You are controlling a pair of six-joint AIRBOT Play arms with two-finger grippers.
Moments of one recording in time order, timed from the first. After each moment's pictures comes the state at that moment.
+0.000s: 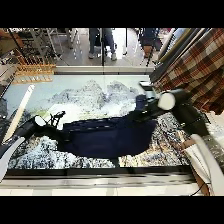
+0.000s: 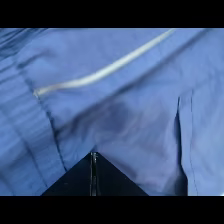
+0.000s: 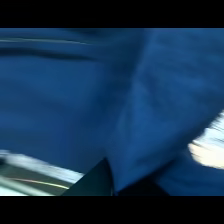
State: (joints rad) left arm 0.01 -1.53 1.01 1.06 -1.04 -1.11; right arm 0.41 -1.32 1.46 -1.35 1.30 1.75
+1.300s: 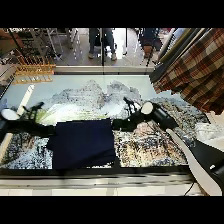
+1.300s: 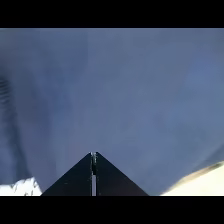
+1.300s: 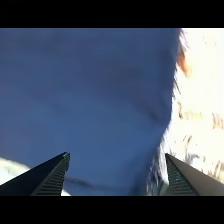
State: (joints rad) left arm 0.17 -1.34 1.08 1.07 -1.27 -1.15; right arm 0.32 -1.55 1.30 -0.91 1.15 1.52
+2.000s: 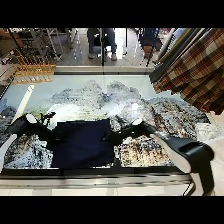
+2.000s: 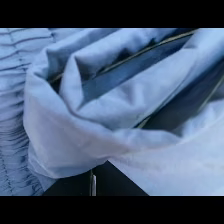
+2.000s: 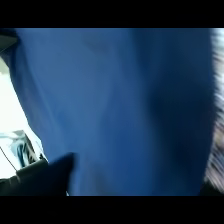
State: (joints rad) left arm 0.13 -1.56 1.08 1.19 -1.17 -1.21; right arm 0.36 -1.86 1.21 -0.35 1.11 1.17
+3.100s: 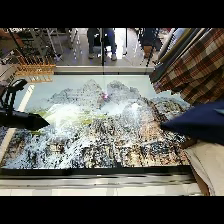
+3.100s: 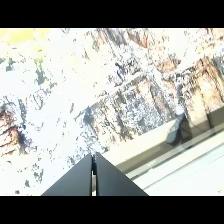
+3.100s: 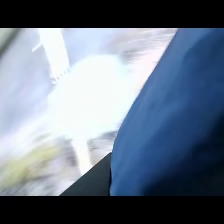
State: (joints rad) left arm 0.15 -1.04 1.30 1.03 -1.50 -1.19; right arm -0.97 -1.18 1.50 -0.75 1.65 1.46
